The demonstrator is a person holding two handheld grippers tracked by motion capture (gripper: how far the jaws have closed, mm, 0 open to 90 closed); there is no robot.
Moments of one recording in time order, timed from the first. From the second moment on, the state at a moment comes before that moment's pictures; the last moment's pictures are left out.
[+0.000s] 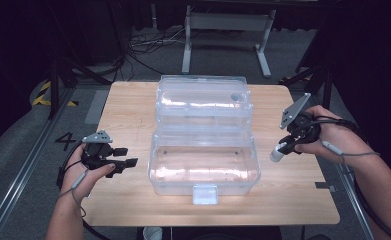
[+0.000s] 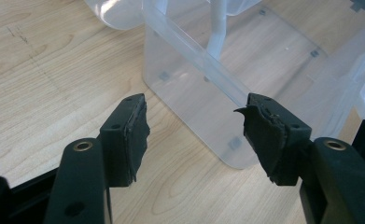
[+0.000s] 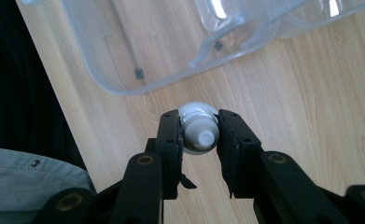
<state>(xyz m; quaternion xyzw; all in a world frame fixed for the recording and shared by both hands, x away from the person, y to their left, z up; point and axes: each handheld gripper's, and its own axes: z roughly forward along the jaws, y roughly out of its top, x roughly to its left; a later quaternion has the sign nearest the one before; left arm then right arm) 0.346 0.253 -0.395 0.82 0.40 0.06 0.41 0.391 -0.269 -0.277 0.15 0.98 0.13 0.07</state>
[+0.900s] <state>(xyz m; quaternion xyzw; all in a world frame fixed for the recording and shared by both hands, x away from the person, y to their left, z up) 0.345 0.255 -0.396 0.82 0.40 0.06 0.41 0.372 -0.216 -0.270 0.05 0.99 0.13 0.05</state>
